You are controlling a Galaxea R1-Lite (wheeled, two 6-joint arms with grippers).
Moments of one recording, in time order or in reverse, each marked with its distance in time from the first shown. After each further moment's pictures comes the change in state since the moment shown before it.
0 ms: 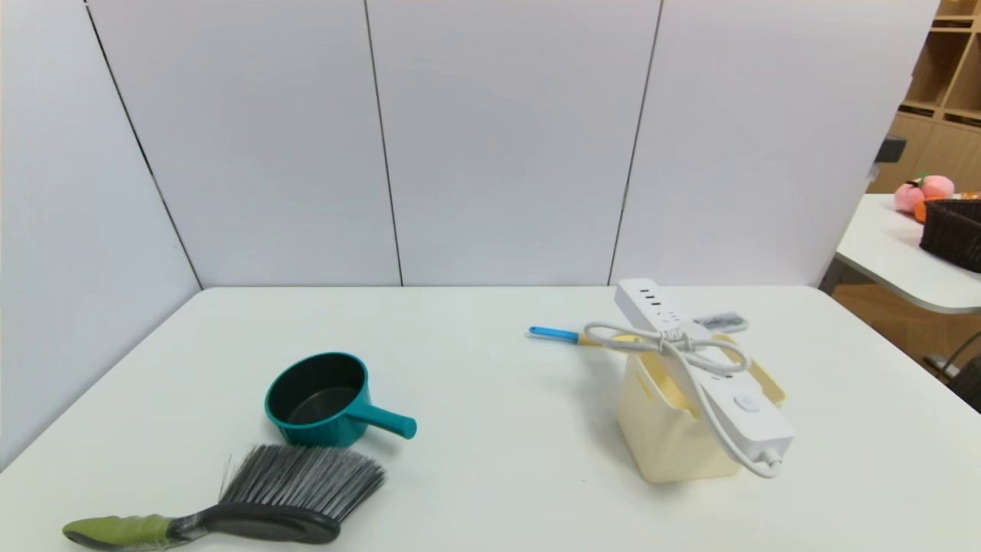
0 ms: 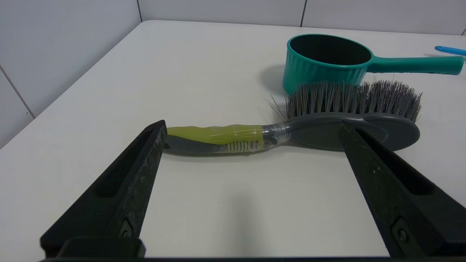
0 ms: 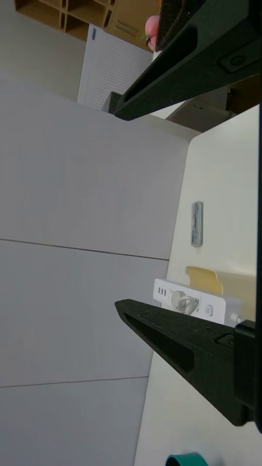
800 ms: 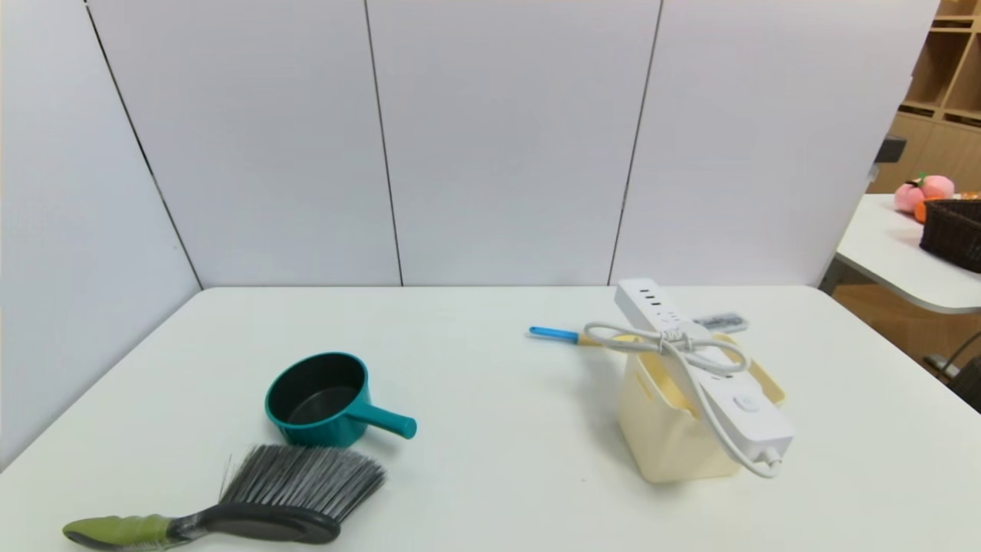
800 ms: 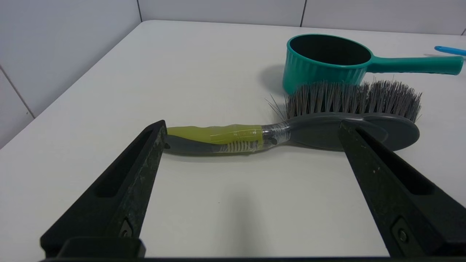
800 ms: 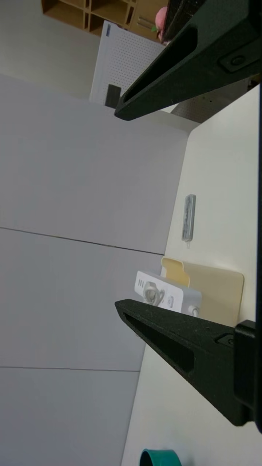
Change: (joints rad) left arm 0.000 0.000 0.000 0.000 0.000 0.000; right arm 0.028 -0.317 0.393 -0.181 0.016 -0.014
